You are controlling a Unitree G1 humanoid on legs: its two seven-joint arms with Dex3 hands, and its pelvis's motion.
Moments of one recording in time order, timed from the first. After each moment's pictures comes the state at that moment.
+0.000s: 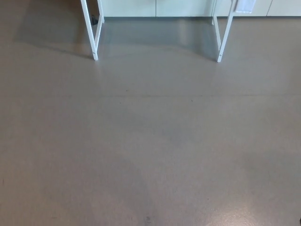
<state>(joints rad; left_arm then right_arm) 0.02 0.38 0.57 0.95 -0.23 0.07 -0.23 -0.08 -0.29 -0.53 0.95 0.18 0.08 0.21</state>
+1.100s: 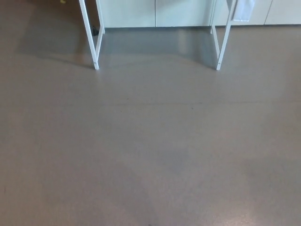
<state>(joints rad) 0.23 0.39 0.72 1.03 -0.44 0.04 -0.50 0.14 -0.24 -0.69 0.88 0.46 0.20 0.37</state>
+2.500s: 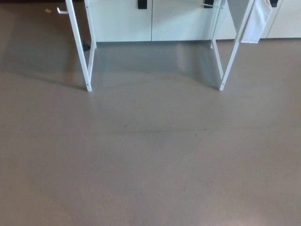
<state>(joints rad) 0.19 0.41 0.71 1.03 -0.48 0.02 -0.51 0.09 -0.24 -0.65 0.87 0.51 0.21 0.34</state>
